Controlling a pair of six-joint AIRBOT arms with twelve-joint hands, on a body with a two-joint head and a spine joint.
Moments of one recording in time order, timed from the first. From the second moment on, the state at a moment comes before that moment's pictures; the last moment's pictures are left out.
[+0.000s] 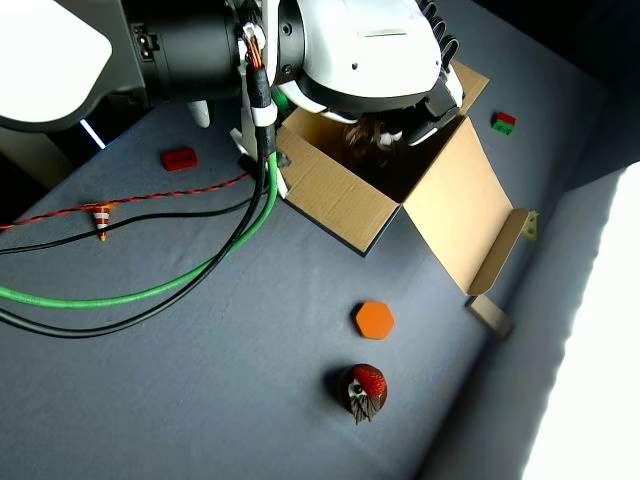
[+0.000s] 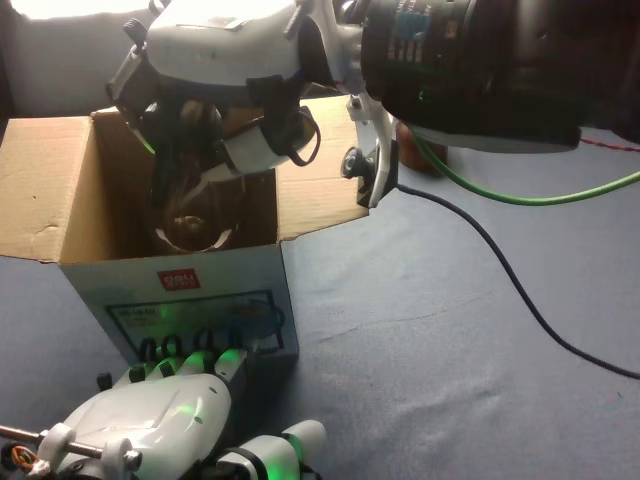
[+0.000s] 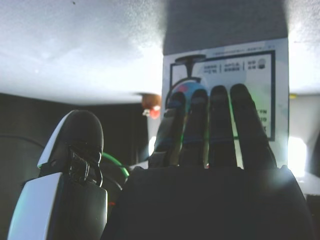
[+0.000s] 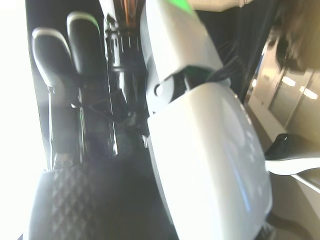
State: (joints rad) left arm 0.82 -1.01 0.35 -1.45 -1.21 1.88; right arm -0.02 -1.47 1.25 -0.69 0.08 -0.41
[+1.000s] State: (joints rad) left arm 0.83 -1.01 0.35 -1.45 -1.20 1.89; right arm -0.04 -1.45 1.22 -0.69 0.07 -0.47
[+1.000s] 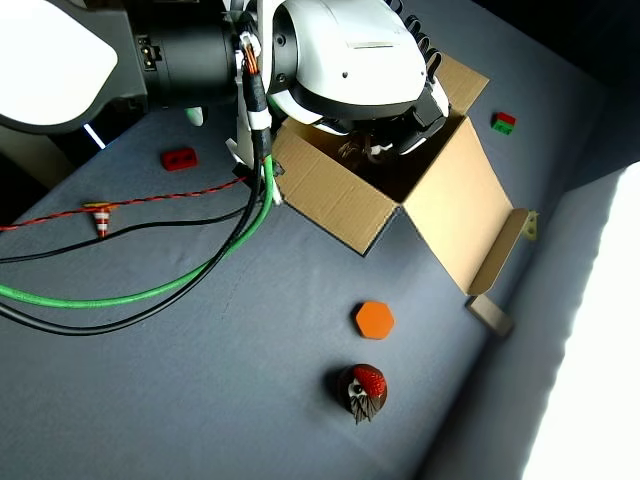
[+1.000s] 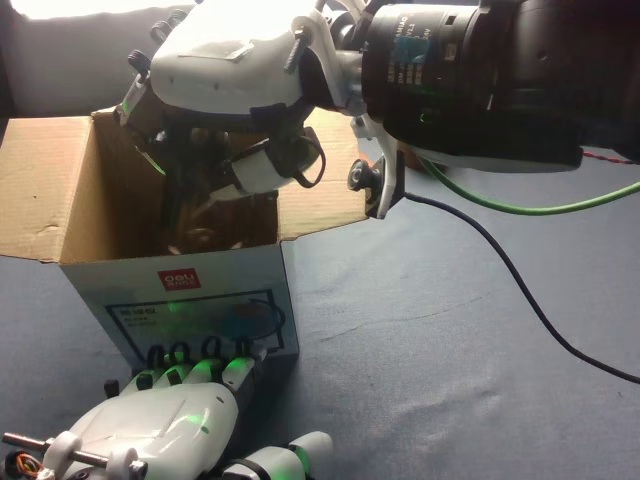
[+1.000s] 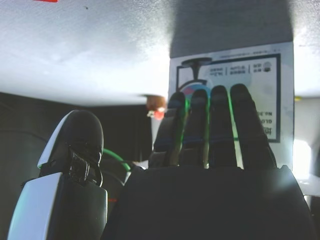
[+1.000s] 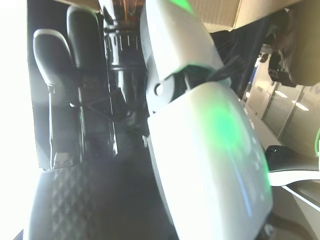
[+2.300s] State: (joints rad) left arm 0.44 -1.01 0.14 -1.85 -1.42 2.18; right arm 0.01 -0.90 0.56 -1.35 -0.70 0.60
